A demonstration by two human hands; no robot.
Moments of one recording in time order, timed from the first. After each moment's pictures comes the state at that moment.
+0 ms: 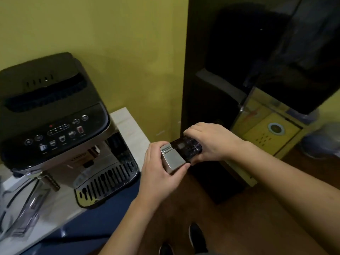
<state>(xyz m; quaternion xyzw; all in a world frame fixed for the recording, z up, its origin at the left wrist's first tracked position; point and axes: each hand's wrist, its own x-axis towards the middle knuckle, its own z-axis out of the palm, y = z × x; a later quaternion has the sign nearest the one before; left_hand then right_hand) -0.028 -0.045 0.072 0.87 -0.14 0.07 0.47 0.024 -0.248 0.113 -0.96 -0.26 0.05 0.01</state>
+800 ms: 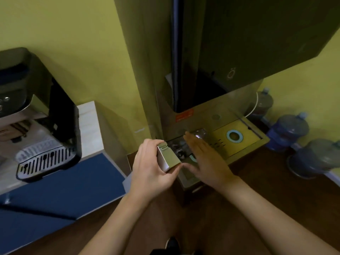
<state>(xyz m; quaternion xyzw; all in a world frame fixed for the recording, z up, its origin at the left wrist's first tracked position) -0.117 -0.340 0.083 0.90 -0.15 0.16 0.38 -0.090 -0.532 0.044 -0.96 -0.18 -0.02 0.22</state>
